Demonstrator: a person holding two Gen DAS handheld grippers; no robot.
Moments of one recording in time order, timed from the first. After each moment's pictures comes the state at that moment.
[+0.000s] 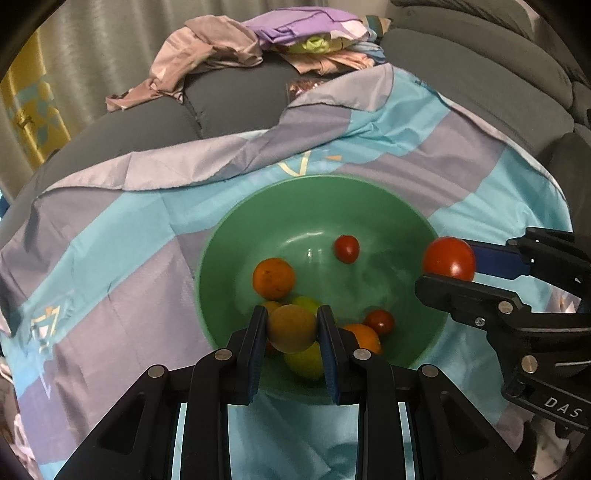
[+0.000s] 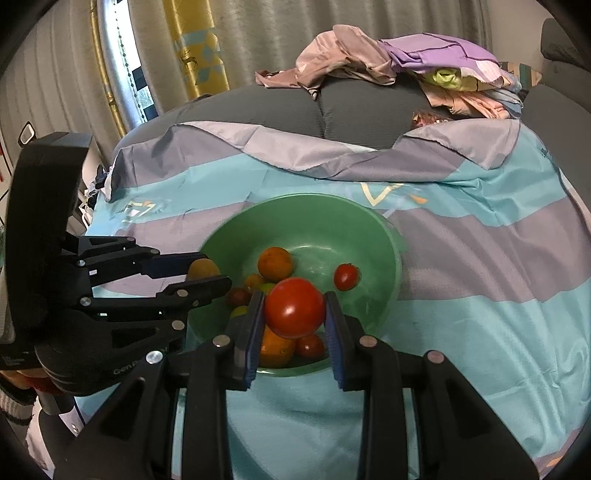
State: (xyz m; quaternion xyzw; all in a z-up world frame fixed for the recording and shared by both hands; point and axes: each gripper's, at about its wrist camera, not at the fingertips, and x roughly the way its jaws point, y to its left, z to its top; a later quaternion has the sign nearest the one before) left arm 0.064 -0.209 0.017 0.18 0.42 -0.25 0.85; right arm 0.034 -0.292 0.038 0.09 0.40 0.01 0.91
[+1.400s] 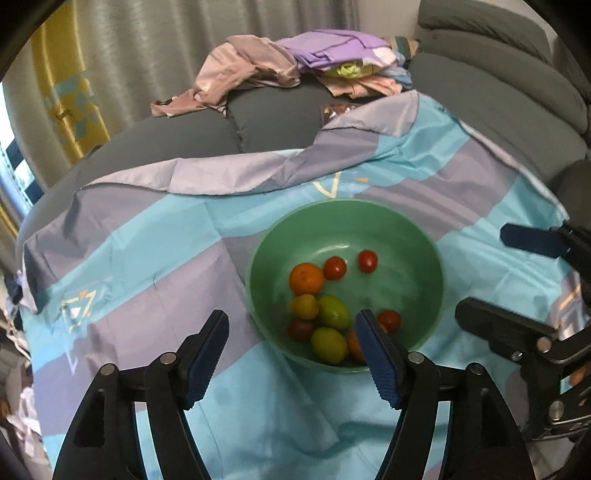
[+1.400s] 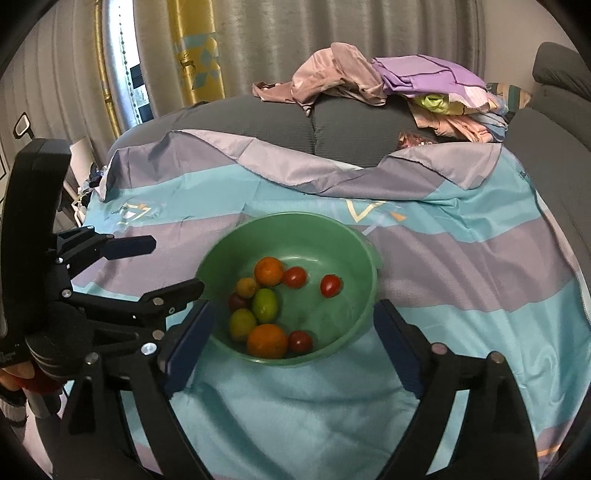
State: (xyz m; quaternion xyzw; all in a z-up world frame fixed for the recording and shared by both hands) left arm 0.042 -0.182 0.059 0.15 0.40 -0.21 0.88; right arm 0.012 -0.280 0.083 0.06 0.39 -0.01 0.92
